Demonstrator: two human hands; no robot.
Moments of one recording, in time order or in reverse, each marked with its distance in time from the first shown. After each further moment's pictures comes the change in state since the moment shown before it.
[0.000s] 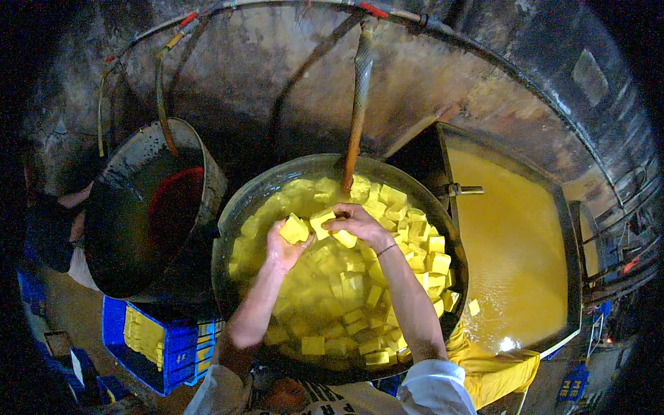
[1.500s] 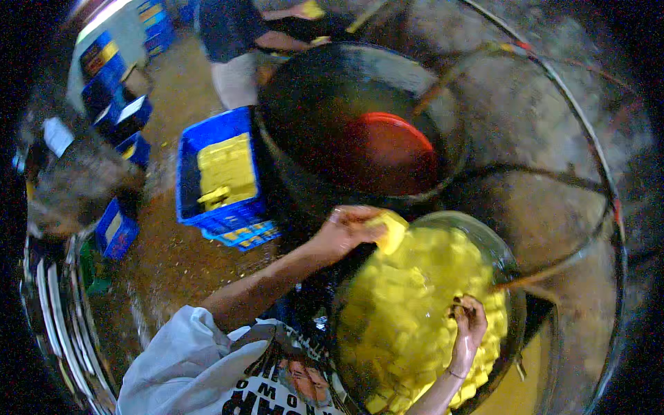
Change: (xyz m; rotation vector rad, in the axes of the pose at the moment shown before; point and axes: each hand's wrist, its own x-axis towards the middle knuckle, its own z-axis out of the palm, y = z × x) left_hand -0.232 0.137 -0.039 0.586 0.039 0.816; right_hand -0.061 -0.035 0.103 -0.072 0.116 -0.214
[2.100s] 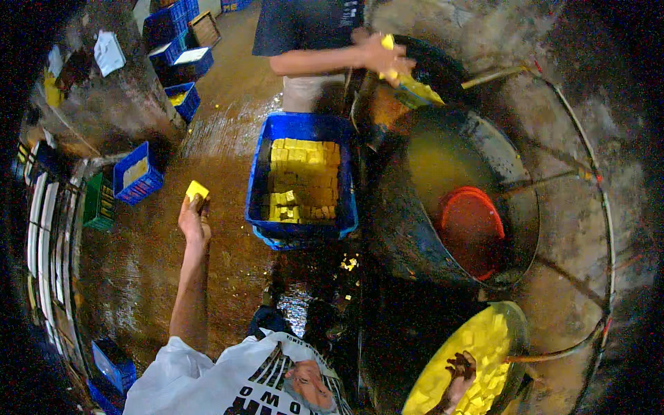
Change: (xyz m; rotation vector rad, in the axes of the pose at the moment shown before) left_hand -0.308 0.116 -0.459 -0.186 1.523 0.613; right_hand -0.051 0.015 0.120 -0.191 -0.051 0.136
